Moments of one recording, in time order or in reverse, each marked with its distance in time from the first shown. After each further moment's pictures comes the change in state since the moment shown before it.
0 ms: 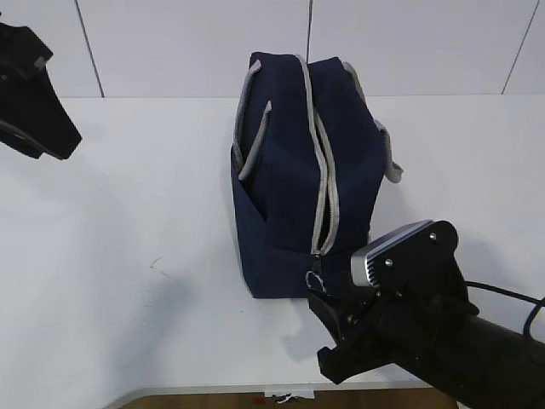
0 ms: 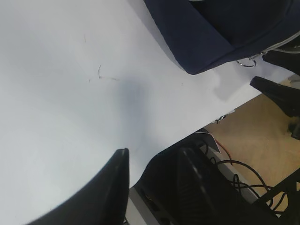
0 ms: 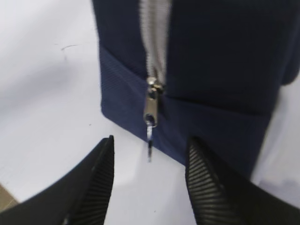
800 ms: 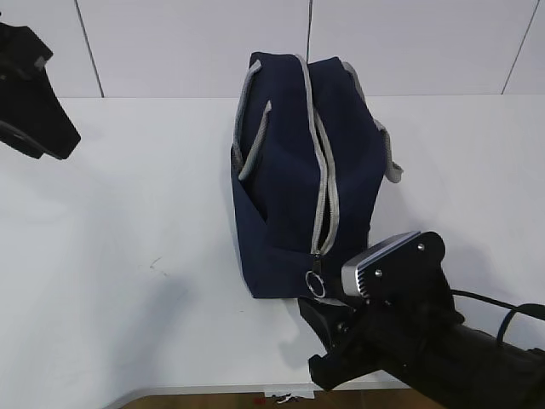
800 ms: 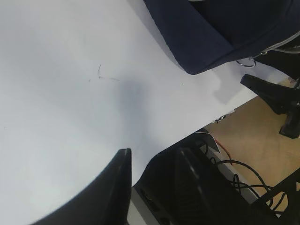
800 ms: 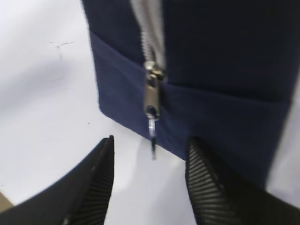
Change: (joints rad) left arm 0.000 0.000 0.000 0.000 0.000 0.000; right arm 0.000 0.095 -0.004 -0.028 -0.101 0.057
